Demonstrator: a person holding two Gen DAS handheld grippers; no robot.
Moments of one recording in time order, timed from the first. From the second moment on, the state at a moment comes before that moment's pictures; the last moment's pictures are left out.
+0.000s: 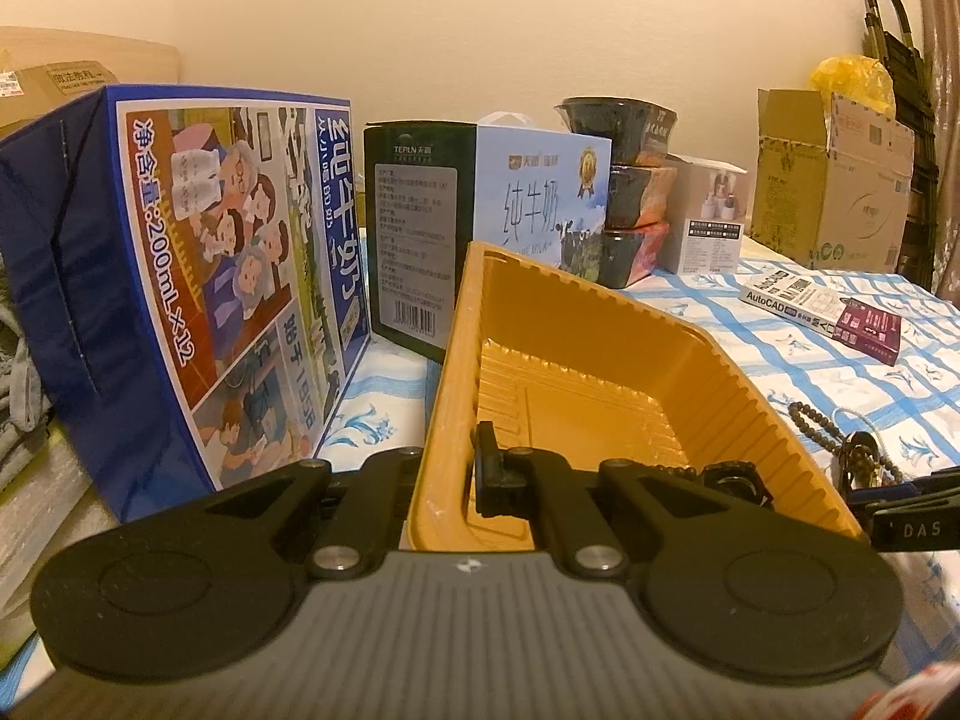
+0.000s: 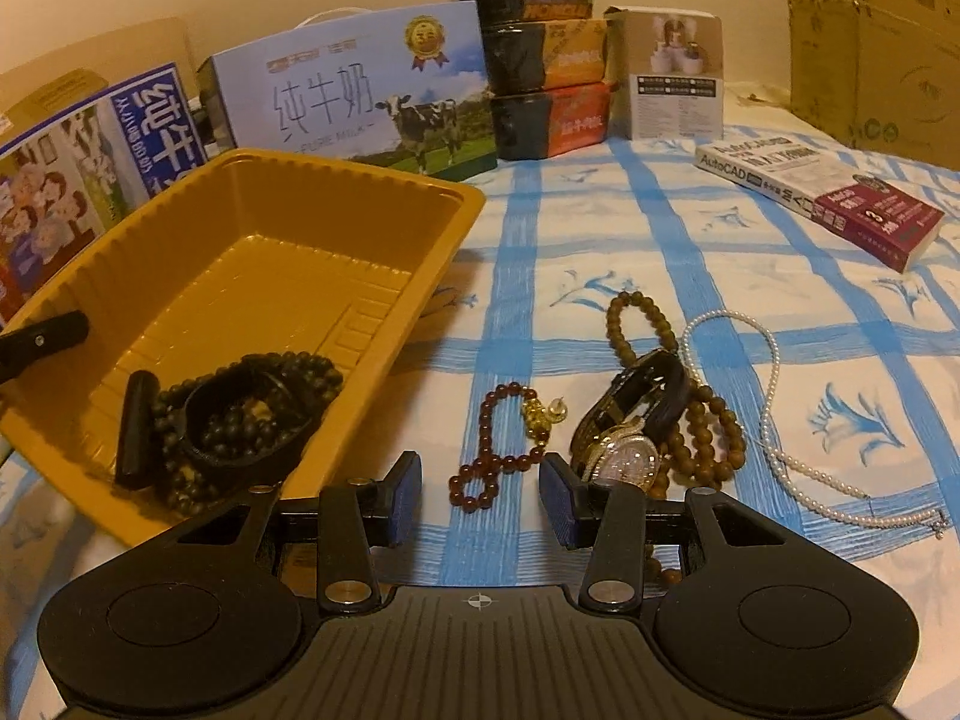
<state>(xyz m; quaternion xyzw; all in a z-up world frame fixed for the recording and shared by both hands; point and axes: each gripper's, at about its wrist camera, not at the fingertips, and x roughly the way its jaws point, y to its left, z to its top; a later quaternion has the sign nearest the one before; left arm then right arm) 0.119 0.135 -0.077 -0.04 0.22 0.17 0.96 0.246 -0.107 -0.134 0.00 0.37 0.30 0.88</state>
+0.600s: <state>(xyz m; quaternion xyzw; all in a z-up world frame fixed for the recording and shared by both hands) 0.133 0.143 -0.076 -0.03 0.21 0.16 0.96 0.261 -0.109 -0.135 -0.02 0.37 0.30 0.88</state>
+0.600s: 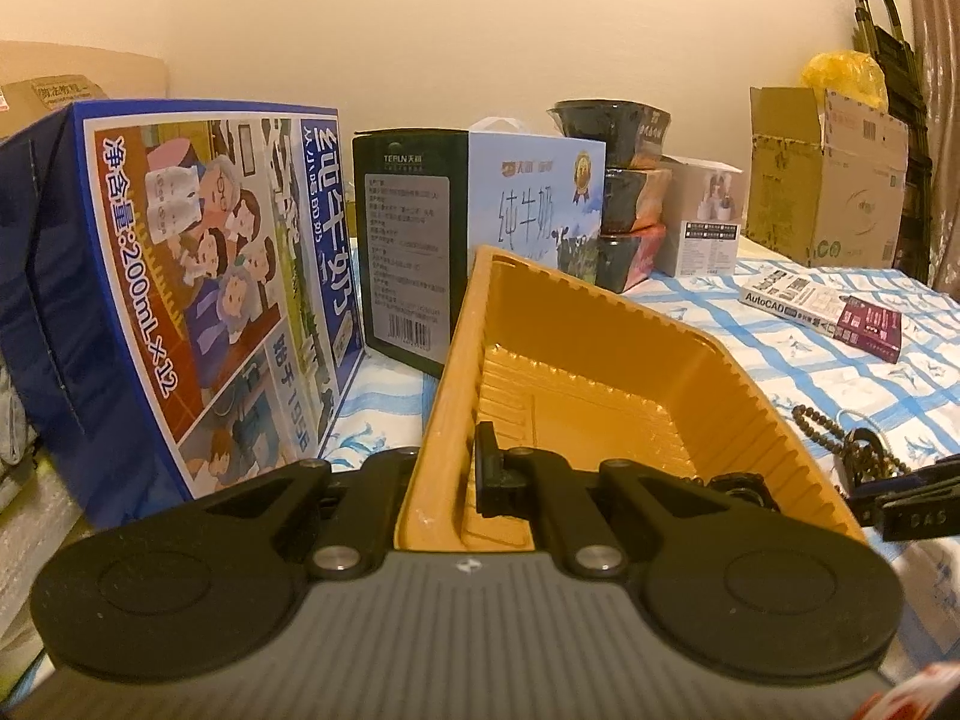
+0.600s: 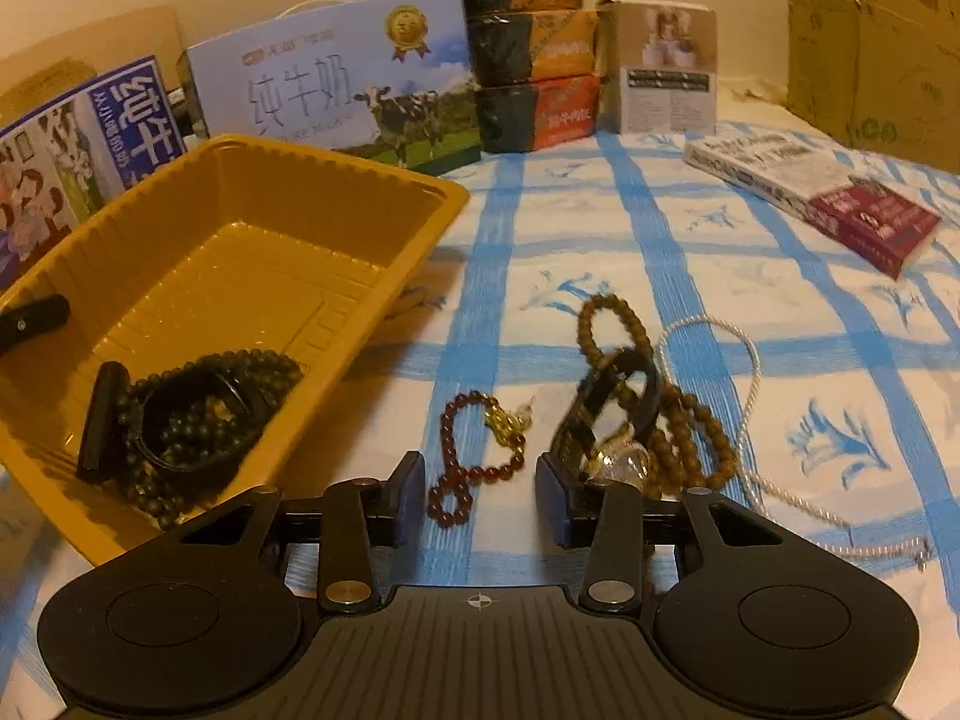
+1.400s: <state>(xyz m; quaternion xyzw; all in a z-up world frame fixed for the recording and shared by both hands) 0.128 0.136 -0.066 -0.04 0.21 0.15 0.97 0.239 -0.127 -0.095 -0.04 0.32 0.33 0.89</state>
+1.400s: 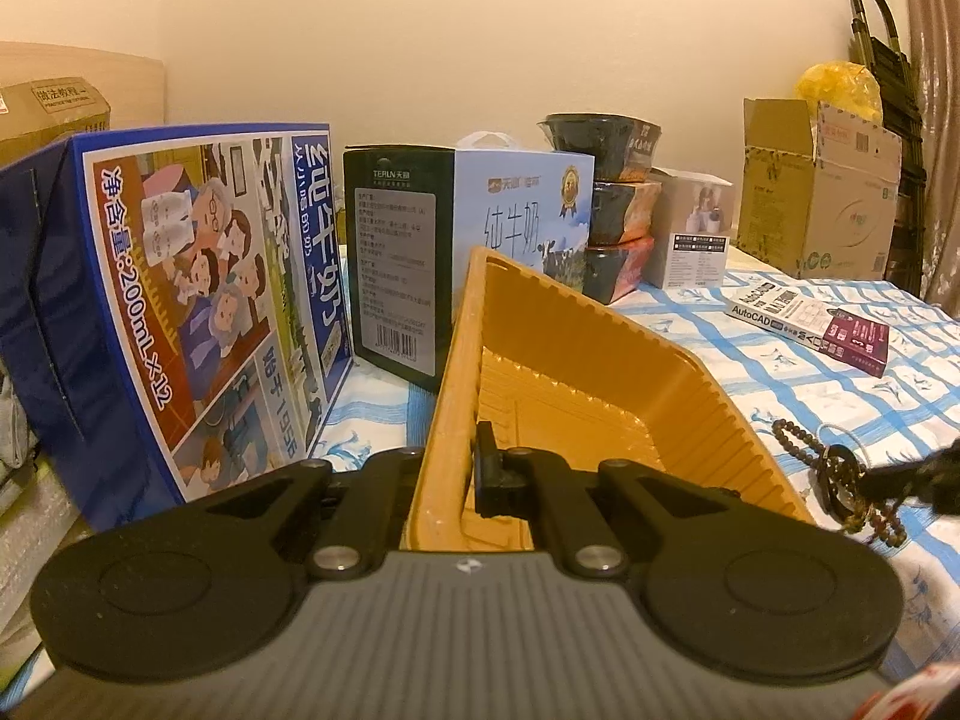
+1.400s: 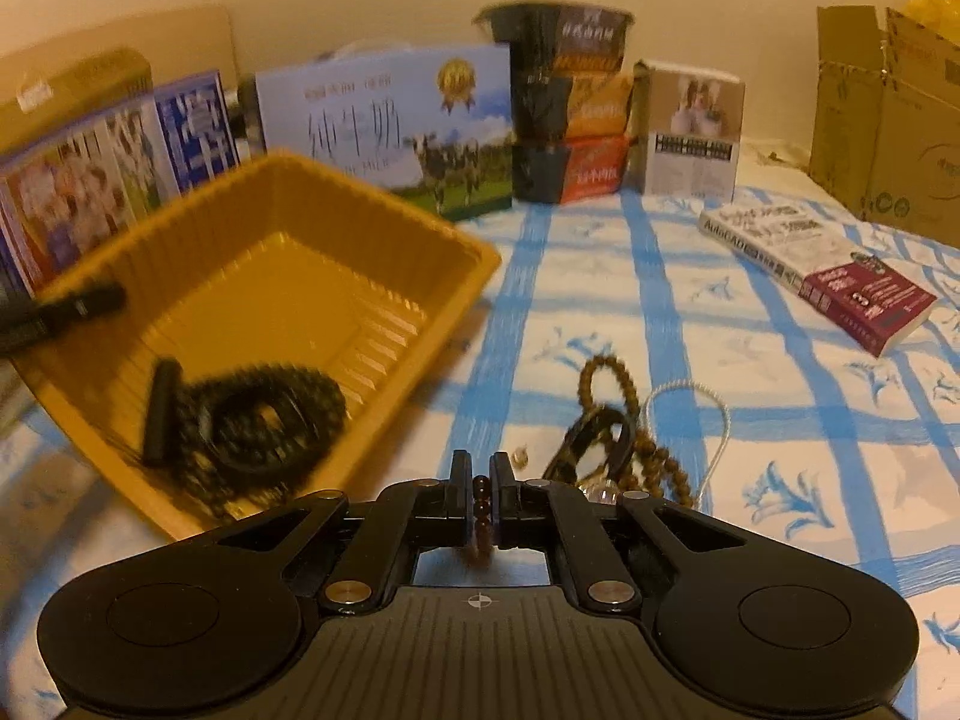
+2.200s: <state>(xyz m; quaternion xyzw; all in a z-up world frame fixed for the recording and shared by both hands) 0.124 0.134 -0.064 -0.04 0.21 0.16 0.96 0.230 -0.037 -0.014 0.04 0.28 0.45 0.85</state>
